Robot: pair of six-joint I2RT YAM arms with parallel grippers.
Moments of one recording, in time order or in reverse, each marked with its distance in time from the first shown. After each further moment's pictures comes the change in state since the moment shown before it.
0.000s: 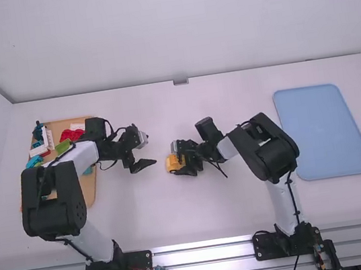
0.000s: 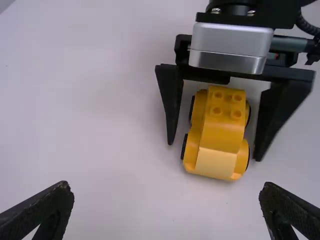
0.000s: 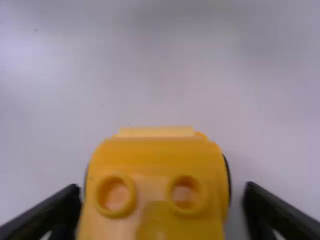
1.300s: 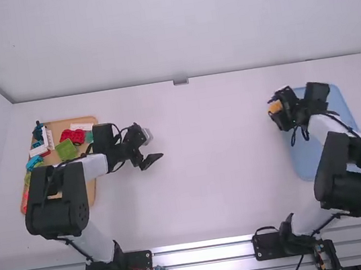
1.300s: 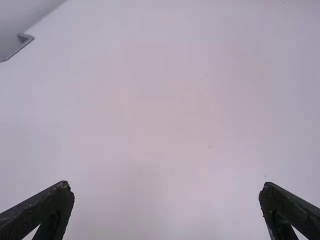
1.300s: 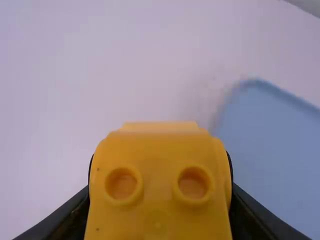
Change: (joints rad) left arm -0.061 -0.001 -0.188 0.551 -0.084 -0.428; right arm -0.851 -0.454 -0.019 -0.402 0.495 0.123
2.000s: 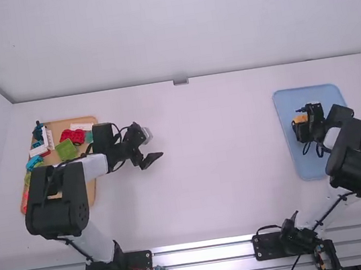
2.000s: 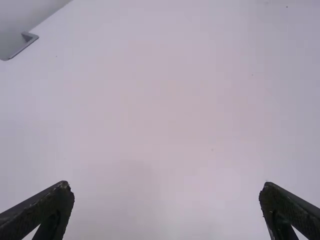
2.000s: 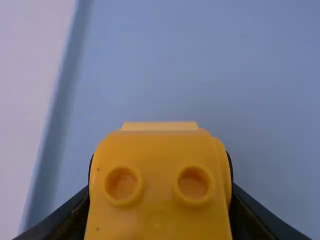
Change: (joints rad) left arm 0.000 0.000 0.000 0.016 0.000 -0.017; right arm -0.196 0.208 -0.108 0.308 -0.022 0.161
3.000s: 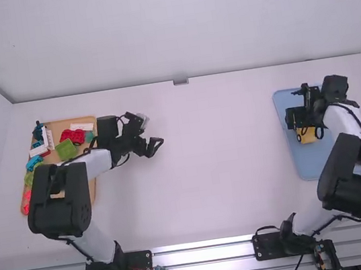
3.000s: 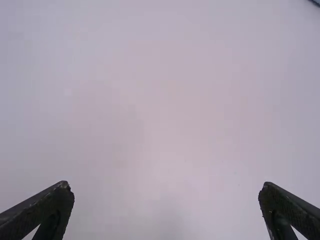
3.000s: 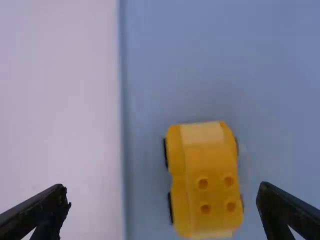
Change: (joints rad) left arm -0.063 0.000 0.076 -0.021 -0.254 -0.529; right arm 0.171 -0.233 0.294 -0.737 0.211 0.153
